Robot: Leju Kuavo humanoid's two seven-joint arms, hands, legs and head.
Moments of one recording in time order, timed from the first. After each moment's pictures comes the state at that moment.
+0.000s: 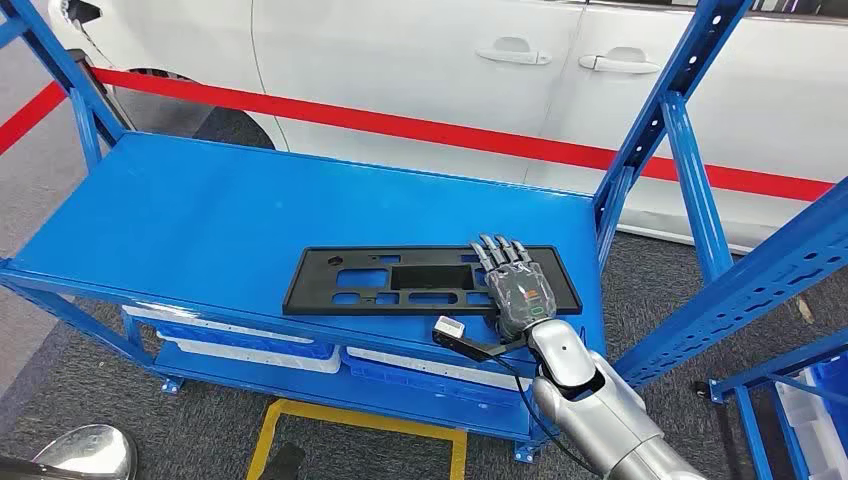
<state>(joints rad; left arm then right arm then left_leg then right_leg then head) -0.13 -0.24 0.81 -0.20 -1.35 0.14 -0.27 -0.49 -0.17 0.70 -0.91 1.25 -0.26 -0.01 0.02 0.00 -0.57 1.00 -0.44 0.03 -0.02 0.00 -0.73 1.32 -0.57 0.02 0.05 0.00</state>
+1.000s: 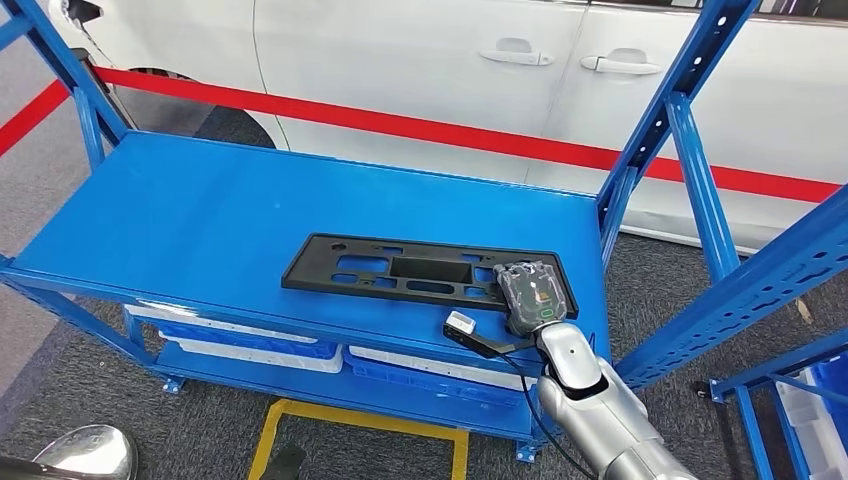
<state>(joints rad) -0.13 -0.24 0.80 -0.20 -1.34 0.14 -0.27 -0.47 -0.12 0.59 -0.81 1.27 -0.37 -0.07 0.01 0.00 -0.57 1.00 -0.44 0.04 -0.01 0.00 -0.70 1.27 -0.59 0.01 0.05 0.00</state>
